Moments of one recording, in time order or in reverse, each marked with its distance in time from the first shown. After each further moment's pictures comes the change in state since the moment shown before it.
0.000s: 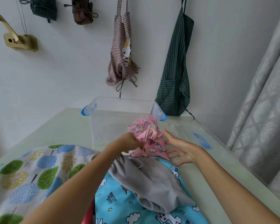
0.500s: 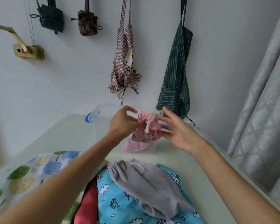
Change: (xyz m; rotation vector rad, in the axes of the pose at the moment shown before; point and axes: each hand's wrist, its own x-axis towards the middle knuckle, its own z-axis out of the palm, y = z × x) left_hand -0.040 0.038 -0.052 -0.442 0.494 0.219; right_hand -0.041 -0.053 0.004 0.511 -0.103 -0.500
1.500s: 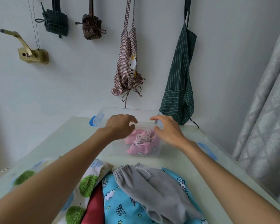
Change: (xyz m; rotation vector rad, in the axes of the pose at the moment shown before) left_hand 0.030 -0.016 -0.029 0.888 -0.202 0.271; right_hand 0.040 0.013 0.017 -1.212 0.200 -0.438
